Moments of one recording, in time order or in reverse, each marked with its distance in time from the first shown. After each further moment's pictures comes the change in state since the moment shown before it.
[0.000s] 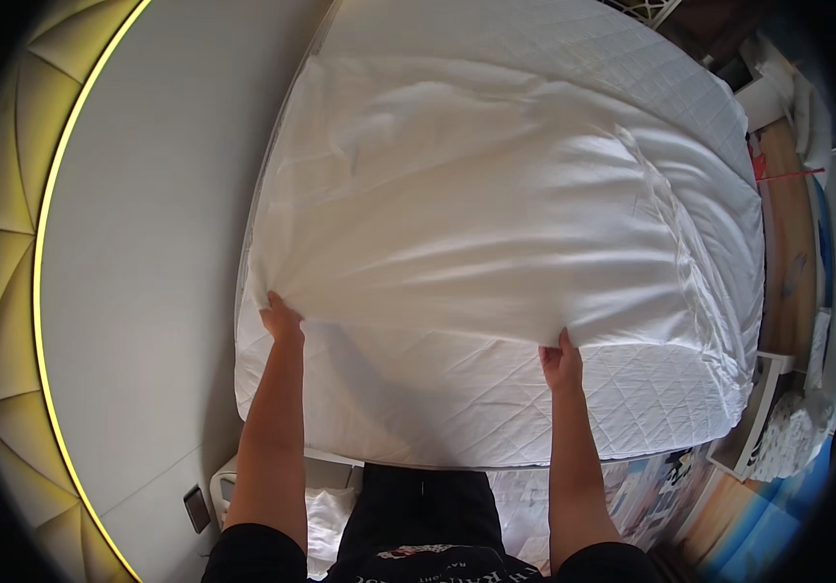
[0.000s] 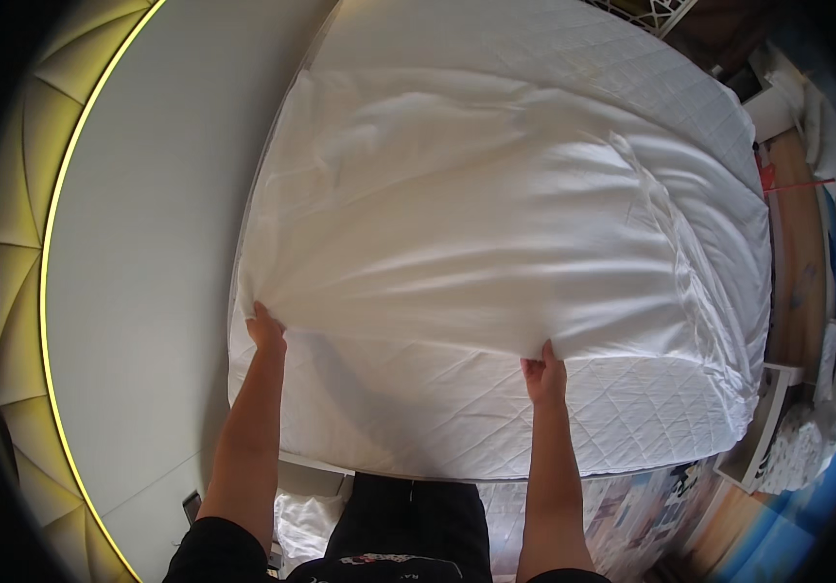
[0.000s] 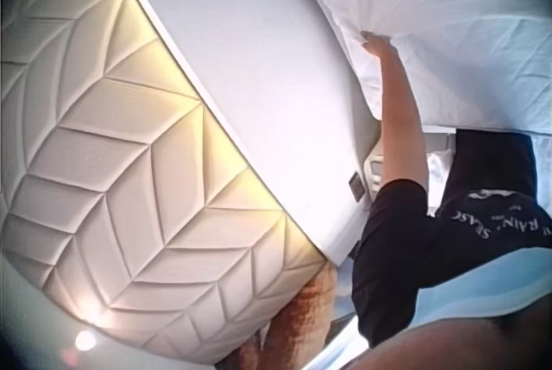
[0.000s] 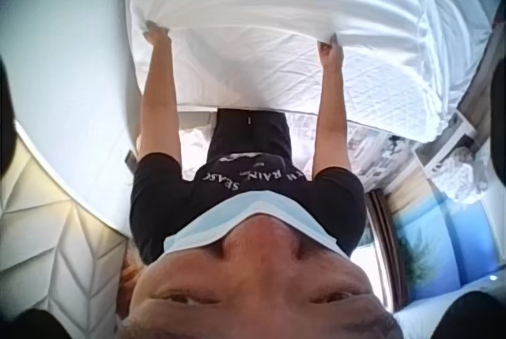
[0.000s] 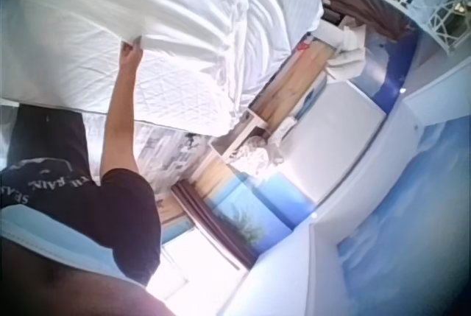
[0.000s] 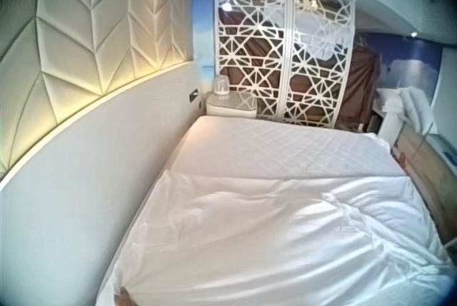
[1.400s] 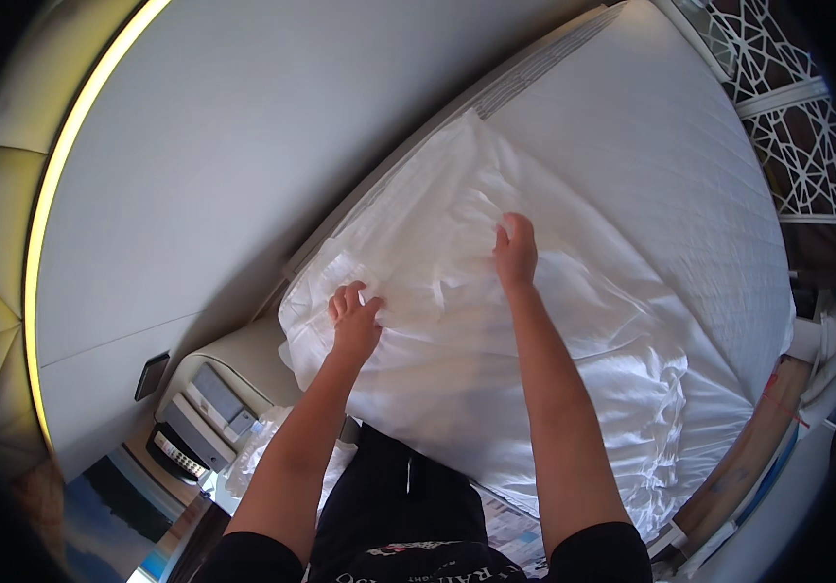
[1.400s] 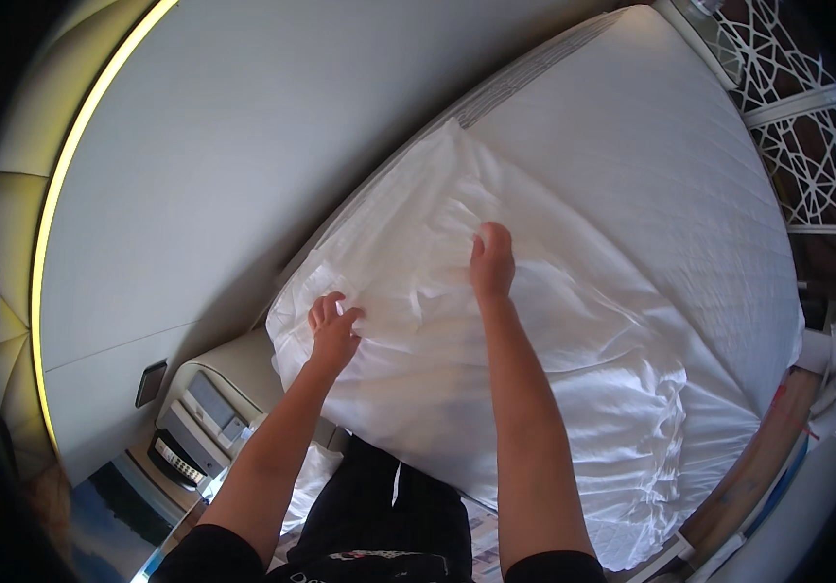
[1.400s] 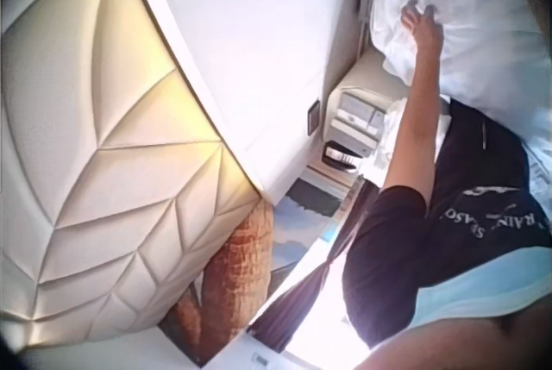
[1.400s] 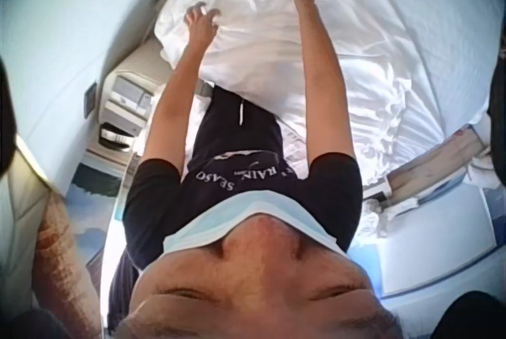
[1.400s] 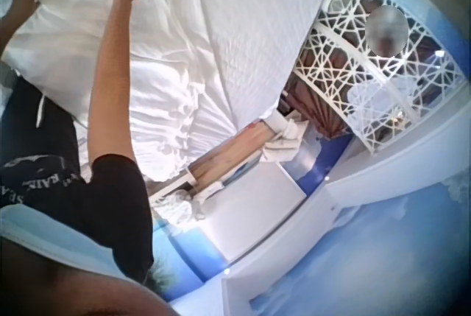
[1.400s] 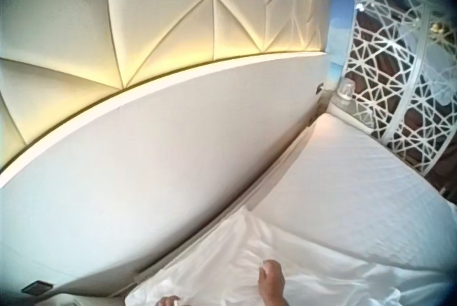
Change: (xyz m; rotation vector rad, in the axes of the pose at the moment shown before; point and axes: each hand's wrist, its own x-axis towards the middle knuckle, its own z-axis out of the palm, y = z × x) left_hand -0.097 0.006 -0.133 1.002 -0.272 0.544; right_hand 0.021 0.273 0.324 -1.442 -0.820 -1.164
